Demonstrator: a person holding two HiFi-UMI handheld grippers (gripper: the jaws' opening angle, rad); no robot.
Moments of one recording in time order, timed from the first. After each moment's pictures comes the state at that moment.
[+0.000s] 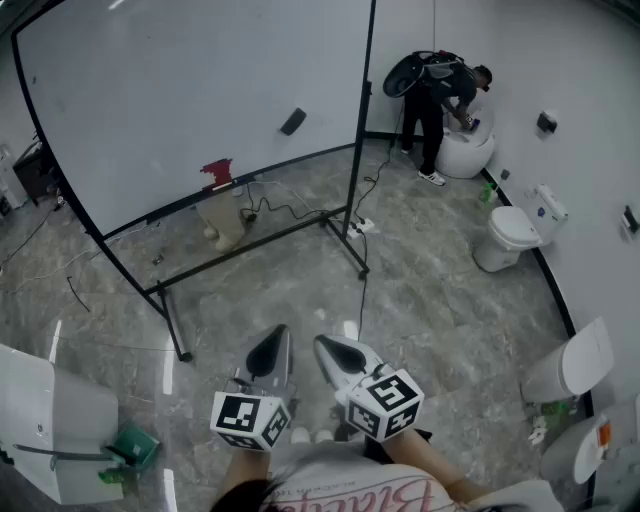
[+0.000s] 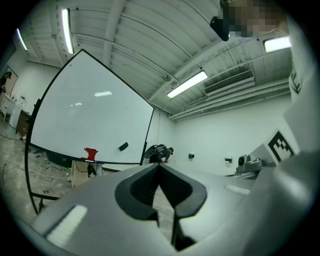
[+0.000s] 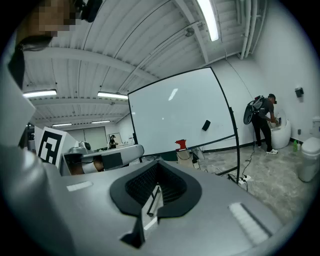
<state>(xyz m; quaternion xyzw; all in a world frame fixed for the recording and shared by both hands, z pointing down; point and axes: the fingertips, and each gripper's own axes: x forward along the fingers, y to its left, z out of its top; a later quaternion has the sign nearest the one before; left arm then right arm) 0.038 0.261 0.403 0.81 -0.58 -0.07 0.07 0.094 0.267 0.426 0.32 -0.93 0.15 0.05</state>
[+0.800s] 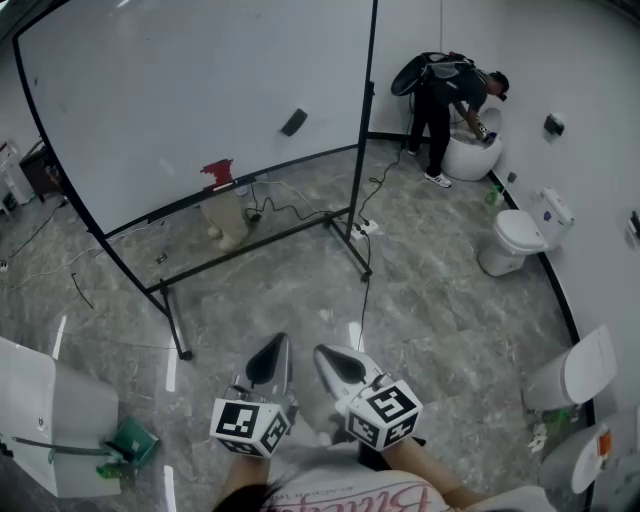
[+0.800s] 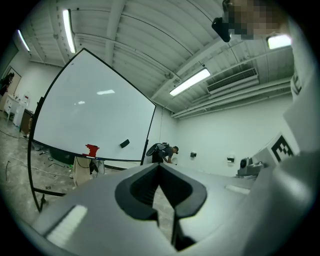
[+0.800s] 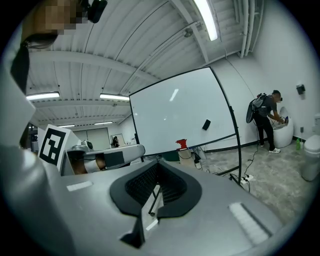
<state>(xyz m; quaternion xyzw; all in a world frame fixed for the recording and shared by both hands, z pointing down) 0.051 0.262 0.414 0.80 -0.59 -0.07 0.09 0.109 0.270 0.437 0.30 -0.94 0.16 0.04</state>
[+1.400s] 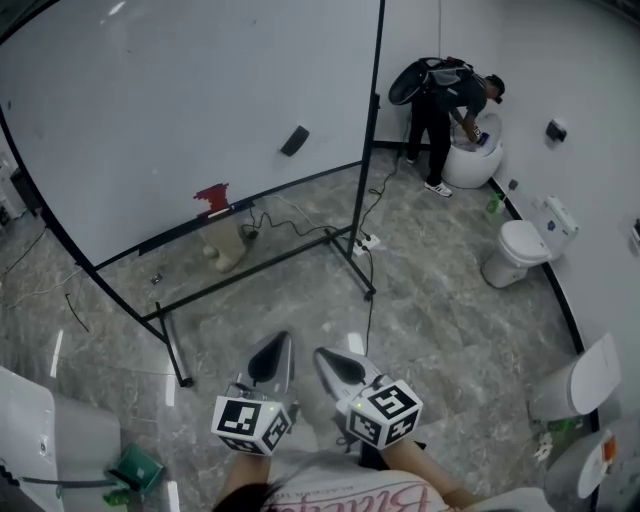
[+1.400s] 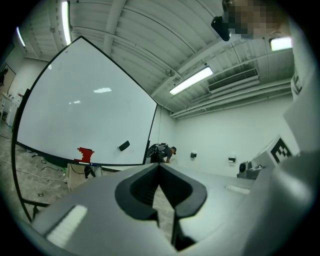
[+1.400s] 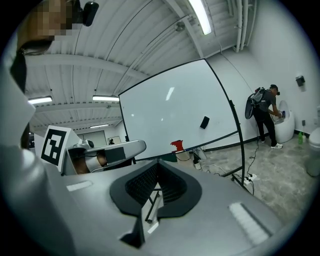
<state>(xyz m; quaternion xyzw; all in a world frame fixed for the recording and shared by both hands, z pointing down) 0.014 0.160 0.410 0.81 -0.57 -0.07 0.08 0.069 0.173 0.442 0.31 -0.93 0.18 0.03</state>
